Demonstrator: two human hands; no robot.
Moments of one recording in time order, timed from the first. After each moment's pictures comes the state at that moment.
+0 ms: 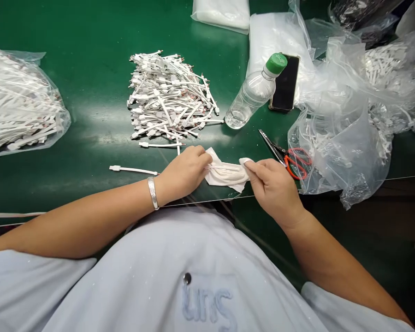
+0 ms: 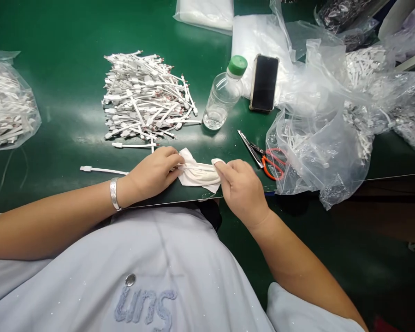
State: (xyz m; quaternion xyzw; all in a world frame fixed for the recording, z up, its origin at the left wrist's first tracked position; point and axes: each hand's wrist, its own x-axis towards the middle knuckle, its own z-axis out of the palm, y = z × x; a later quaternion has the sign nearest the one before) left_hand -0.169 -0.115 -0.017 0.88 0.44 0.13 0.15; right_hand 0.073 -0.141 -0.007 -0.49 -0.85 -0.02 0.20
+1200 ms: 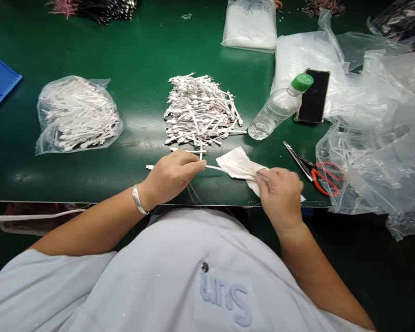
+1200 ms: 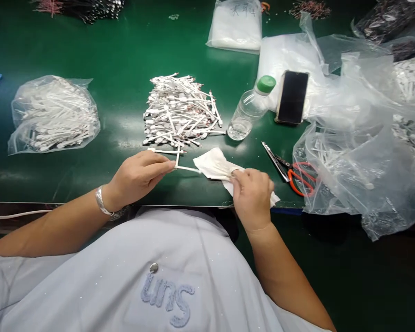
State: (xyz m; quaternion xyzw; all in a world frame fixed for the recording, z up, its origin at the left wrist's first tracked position) left_hand -0.237 -0.146 0.005 0.87 0.39 0.30 -0.03; right_hand 0.050 -0.142 -0.038 -0.57 -0.78 -0.06 0.24
